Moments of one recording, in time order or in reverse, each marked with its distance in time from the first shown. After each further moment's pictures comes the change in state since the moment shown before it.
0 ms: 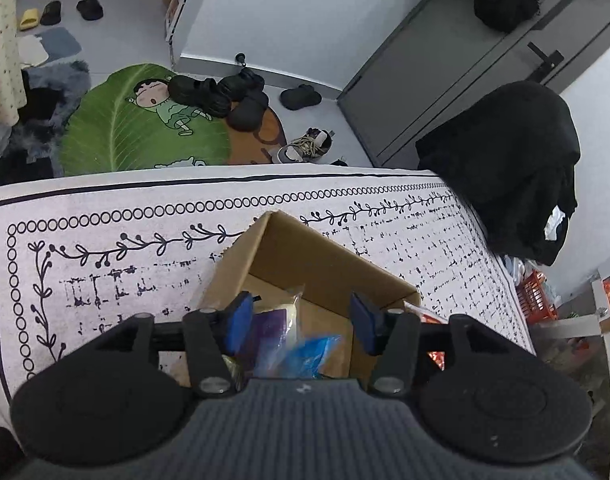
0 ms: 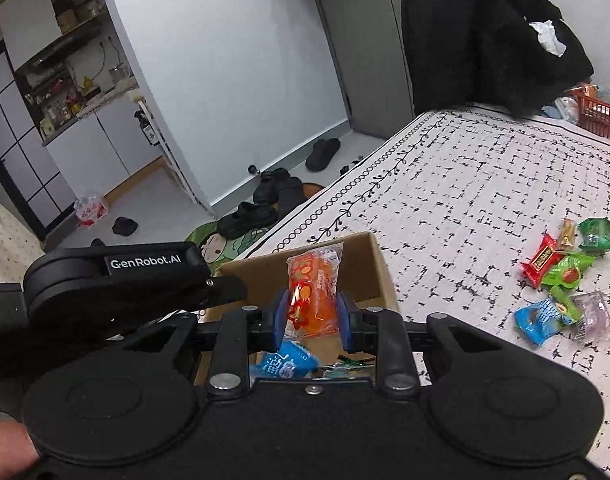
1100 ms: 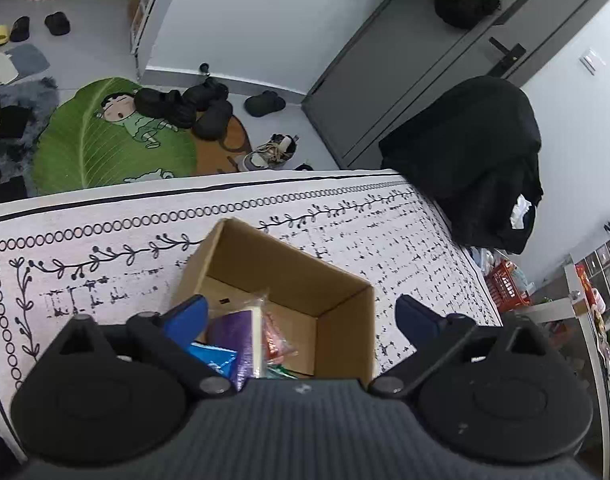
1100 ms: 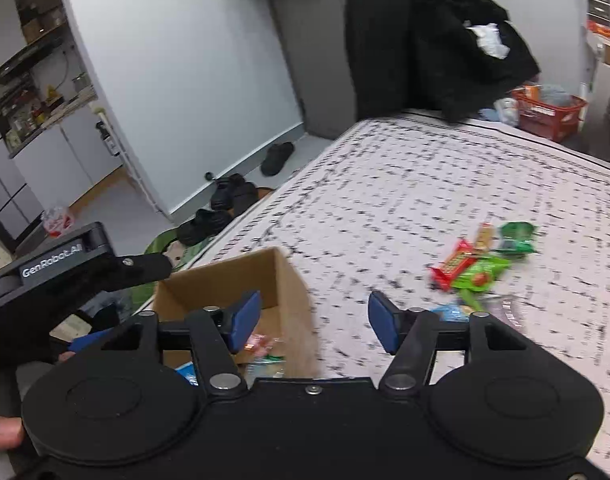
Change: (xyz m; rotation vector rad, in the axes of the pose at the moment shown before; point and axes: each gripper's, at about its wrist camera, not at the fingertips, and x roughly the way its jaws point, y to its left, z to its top) left arm -0.017 -0.022 -0.006 0.073 -0.017 -0.088; right arm -0.049 -0.055 0.013 0.046 0.001 -0.122
